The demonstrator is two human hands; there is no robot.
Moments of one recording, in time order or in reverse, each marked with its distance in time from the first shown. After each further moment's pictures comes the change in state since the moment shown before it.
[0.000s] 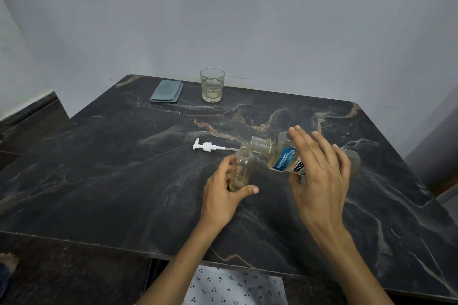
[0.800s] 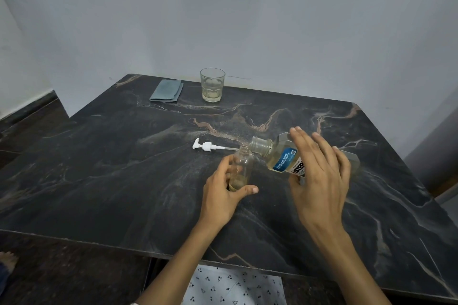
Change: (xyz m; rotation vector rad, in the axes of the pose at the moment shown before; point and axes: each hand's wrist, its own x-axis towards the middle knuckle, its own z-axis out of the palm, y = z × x) left_hand 0.000 -0.002 -0.001 0.005 -0.012 -0.018; right_hand -0.002 0.001 0.000 0.014 0.006 0.006
